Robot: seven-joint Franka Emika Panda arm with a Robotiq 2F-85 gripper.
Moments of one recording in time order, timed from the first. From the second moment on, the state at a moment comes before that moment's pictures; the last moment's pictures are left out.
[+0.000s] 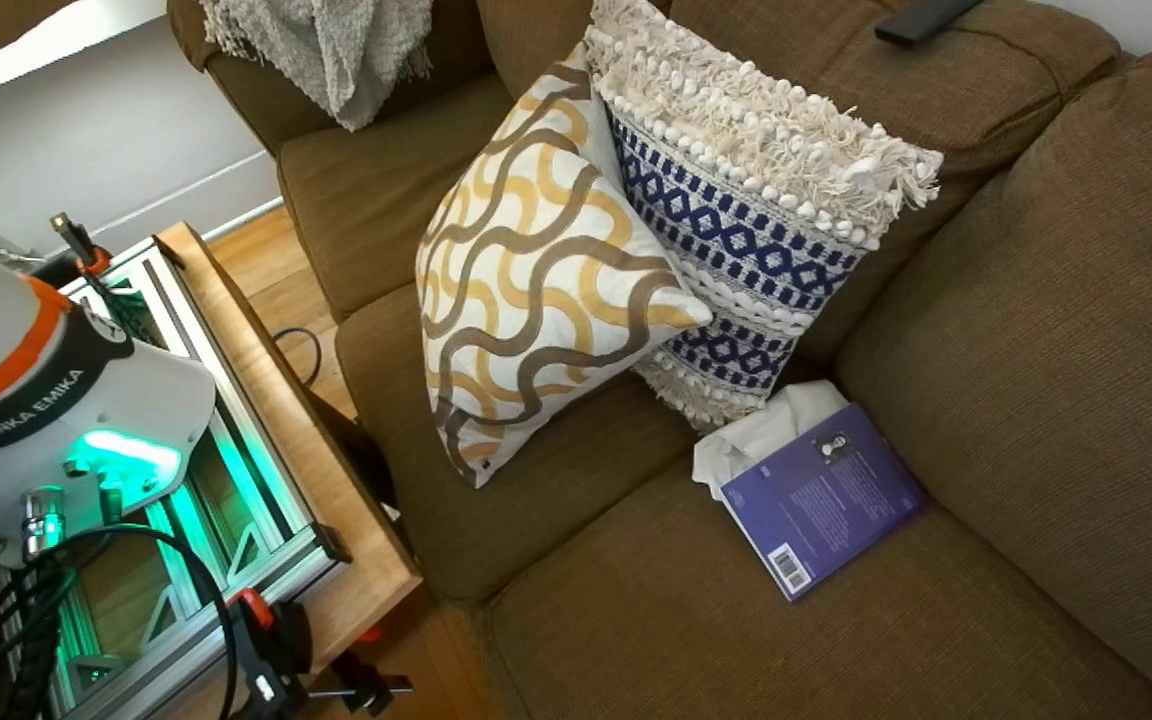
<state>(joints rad) 0.24 0.28 0.34 -1.71 -0.14 2.55 -0.82</state>
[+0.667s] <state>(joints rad) 0.16 -0.04 0.22 -1.87 -0.11 2.46 -0.87</state>
